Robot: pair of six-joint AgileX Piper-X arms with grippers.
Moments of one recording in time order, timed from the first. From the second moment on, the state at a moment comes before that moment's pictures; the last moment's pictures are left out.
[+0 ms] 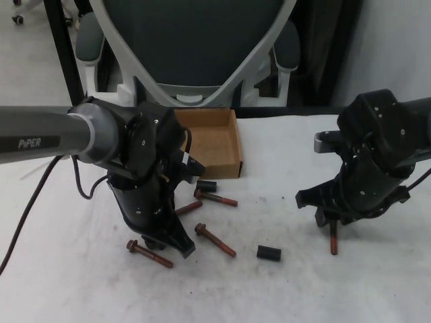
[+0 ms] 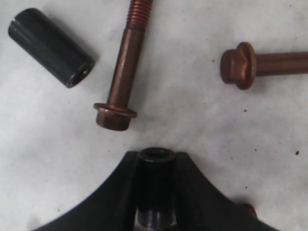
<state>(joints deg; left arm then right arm) -27.4 109.3 -68.6 42.5 0.0 19.3 15.8 108.0 -66.3 36.5 -1.9 8.4</state>
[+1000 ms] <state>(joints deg) -27.4 109.3 -68.6 42.5 1.3 19.3 16.0 108.6 -67.0 37.1 -0.9 4.5</state>
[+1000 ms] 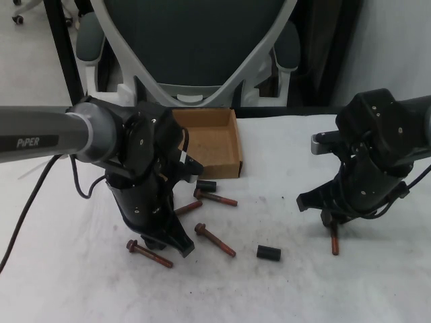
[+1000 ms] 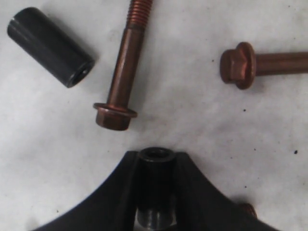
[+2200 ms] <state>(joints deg) -27.4 77.4 -39.7 6.3 8.0 8.9 16.2 102.4 -57.5 31.3 -4.2 14.6</state>
